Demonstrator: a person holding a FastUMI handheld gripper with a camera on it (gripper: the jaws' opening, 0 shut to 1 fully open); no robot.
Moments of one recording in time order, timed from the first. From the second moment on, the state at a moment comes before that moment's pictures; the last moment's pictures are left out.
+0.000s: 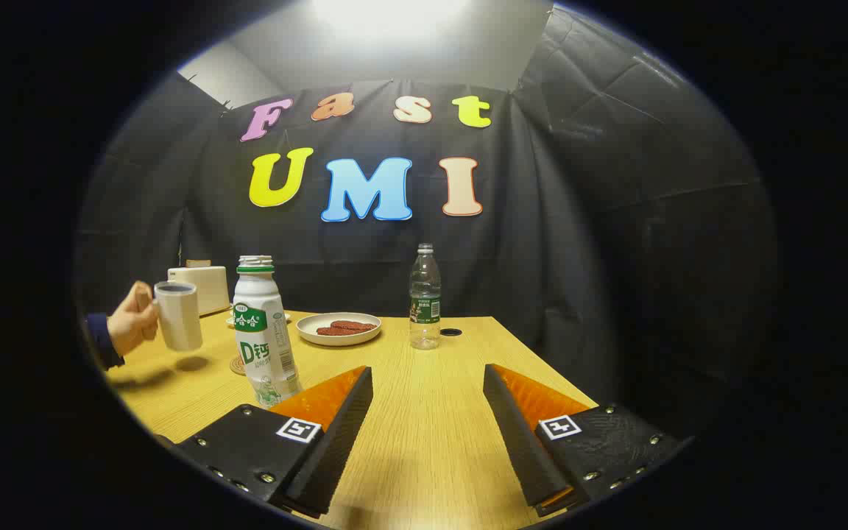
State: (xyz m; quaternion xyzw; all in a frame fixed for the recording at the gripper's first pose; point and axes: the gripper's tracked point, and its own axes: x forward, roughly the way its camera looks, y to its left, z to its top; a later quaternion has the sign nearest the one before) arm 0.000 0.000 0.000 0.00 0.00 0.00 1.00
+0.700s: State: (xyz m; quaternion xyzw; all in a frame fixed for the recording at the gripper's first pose) arm 0.001 0.000 -0.002 0.00 0.00 0.00 1.00
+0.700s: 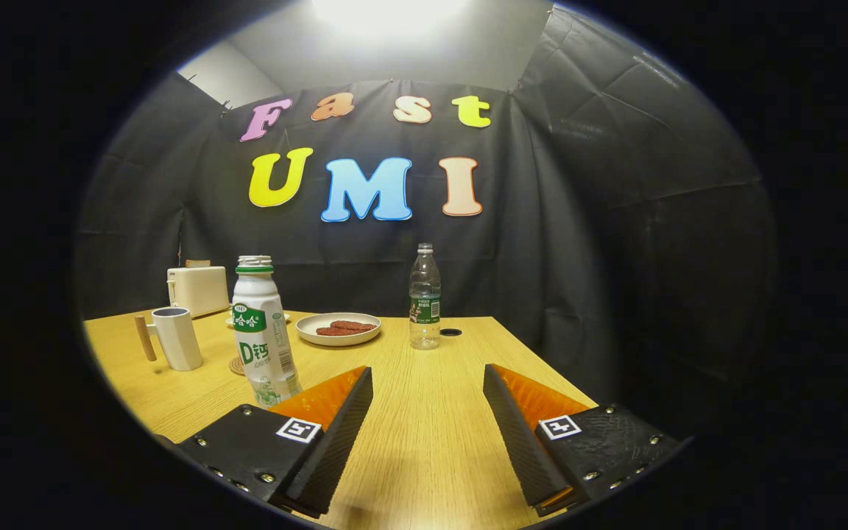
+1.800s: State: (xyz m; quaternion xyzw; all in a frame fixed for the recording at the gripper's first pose) arm 0.059 0.014 0.059 -0.01 -0.03 0.00 1.00
